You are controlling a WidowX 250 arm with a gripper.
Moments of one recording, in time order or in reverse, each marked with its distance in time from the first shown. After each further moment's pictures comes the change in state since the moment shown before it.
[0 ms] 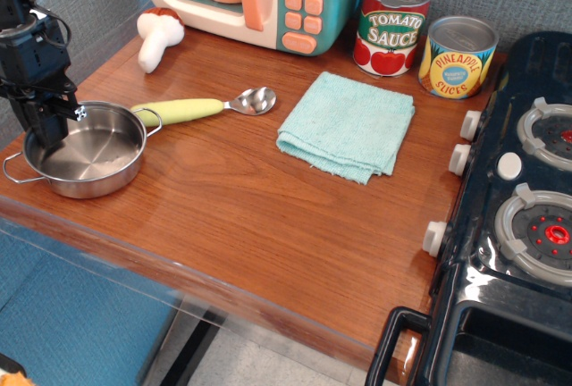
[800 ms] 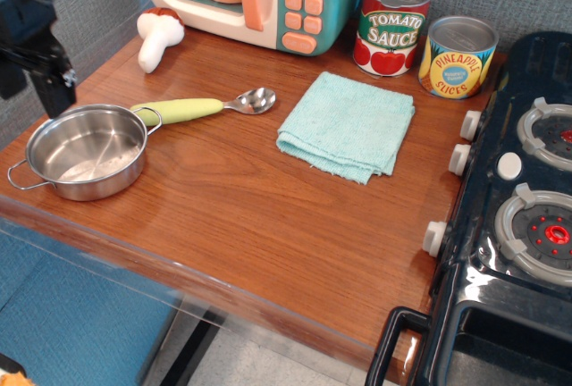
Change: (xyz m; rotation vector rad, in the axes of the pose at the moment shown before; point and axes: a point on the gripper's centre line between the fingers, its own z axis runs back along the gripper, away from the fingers) arm -0.006 -0.009 0.052 0.083 -0.137 -0.011
